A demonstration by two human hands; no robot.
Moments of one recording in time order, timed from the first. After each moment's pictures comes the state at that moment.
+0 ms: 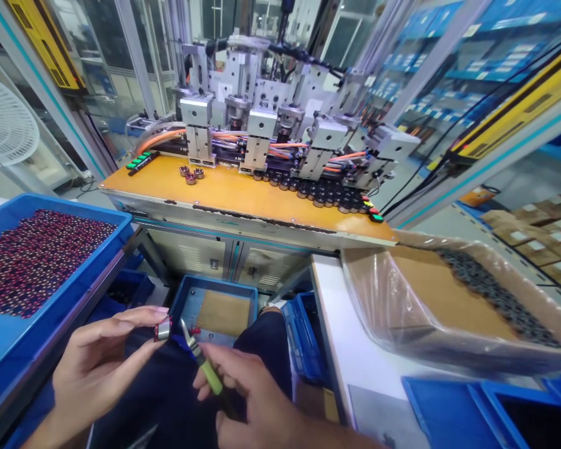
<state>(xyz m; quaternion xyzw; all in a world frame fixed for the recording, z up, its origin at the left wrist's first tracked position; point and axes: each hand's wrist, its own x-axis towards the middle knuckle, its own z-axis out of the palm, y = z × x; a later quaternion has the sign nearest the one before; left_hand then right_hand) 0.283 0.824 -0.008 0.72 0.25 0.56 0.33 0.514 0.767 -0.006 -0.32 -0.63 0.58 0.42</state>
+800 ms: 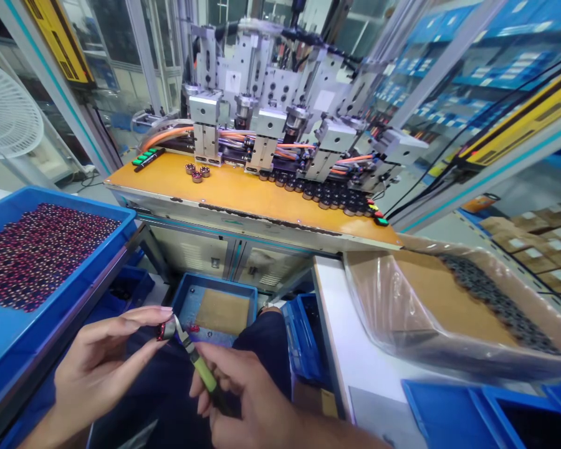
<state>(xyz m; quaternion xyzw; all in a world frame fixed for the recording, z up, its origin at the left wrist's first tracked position) 0.277 0.823 -0.009 0.72 0.28 0.55 0.32 0.501 0.772 0.001 -0.33 -0.58 0.65 0.37</state>
